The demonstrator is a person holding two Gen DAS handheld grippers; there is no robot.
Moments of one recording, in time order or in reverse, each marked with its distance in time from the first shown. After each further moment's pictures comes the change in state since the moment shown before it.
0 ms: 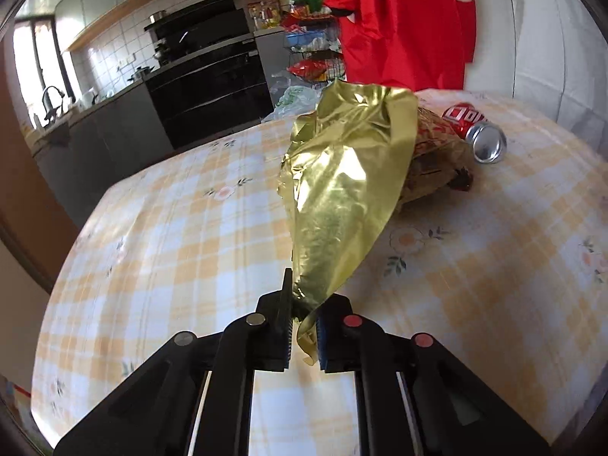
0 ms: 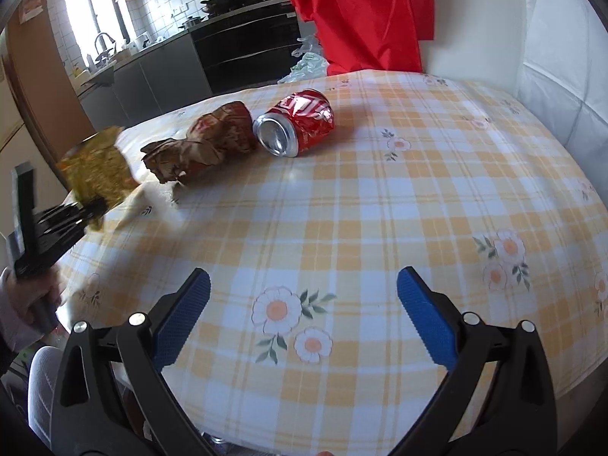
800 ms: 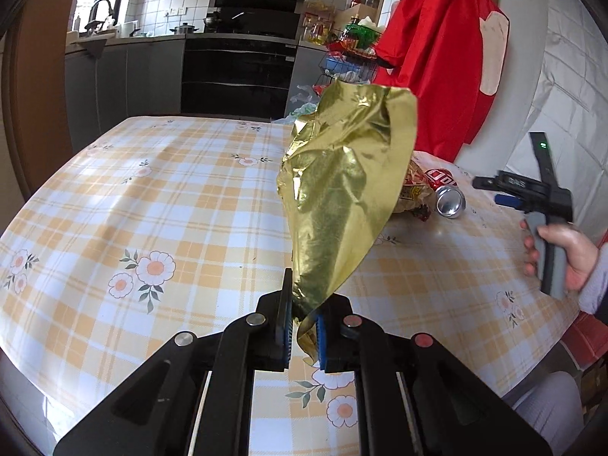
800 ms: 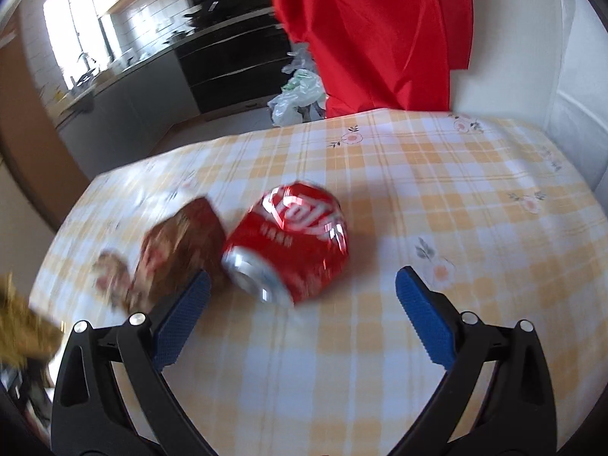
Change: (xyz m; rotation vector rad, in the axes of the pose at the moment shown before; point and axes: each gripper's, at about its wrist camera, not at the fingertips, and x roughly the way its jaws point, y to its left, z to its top) left arm -0.080 0.030 -0.047 -0.365 -0.071 -0.146; right arm 0.107 -0.002 0.136 0.071 -0.027 -0.015
